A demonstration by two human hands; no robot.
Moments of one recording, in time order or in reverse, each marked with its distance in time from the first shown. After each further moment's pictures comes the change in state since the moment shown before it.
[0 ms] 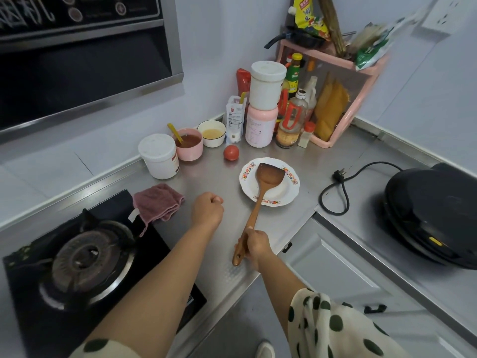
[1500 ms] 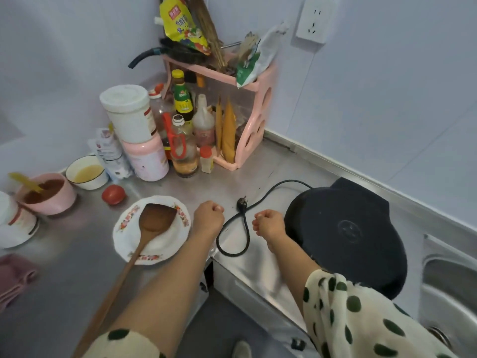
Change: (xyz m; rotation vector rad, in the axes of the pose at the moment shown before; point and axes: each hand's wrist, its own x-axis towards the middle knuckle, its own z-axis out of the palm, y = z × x) left_hand -0.004 0.164 0.304 0.120 -0.213 0.089; right_hand 0.134 -0.171 -0.312 -0.129 0.254 -0.235
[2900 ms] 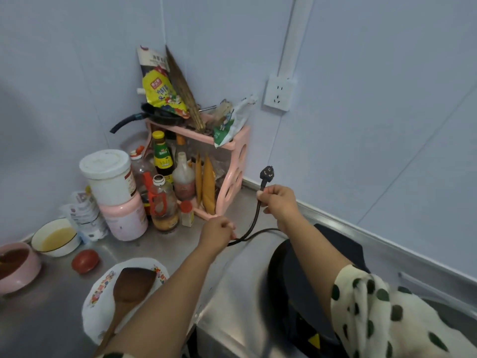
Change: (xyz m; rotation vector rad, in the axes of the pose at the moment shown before) left_hand 0.035 0.104 0.015 -0.111 -0.278 0.209; right_hand -0.001 -0.184 -0.077 0.127 0.044 -0.335
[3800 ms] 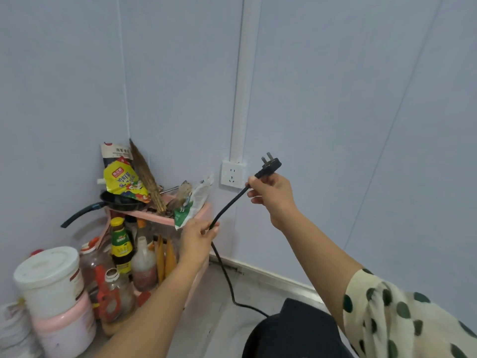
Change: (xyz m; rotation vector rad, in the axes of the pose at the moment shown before) left_hand 0.043 0.166 -0.001 0.022 0.241 0.596; right_hand 0.020 -0.172 -0.084 0.212 0.088 -0.419
